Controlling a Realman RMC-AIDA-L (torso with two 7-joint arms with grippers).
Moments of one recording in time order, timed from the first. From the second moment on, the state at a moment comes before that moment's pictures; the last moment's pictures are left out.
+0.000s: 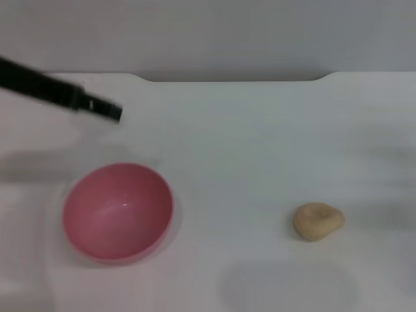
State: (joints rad) left arm -0.59 -2.02 0.97 1.60 2.40 1.82 -2.71; right arm 0.47 2.08 -0.47 0.02 -0.65 -1.17 0.18
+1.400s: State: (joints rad) left arm -0.62 -2.05 1.18 1.23 2.74 1.69 -2.74; right arm 0.52 2.08 -0.47 0.01 -0.69 -1.17 0.18
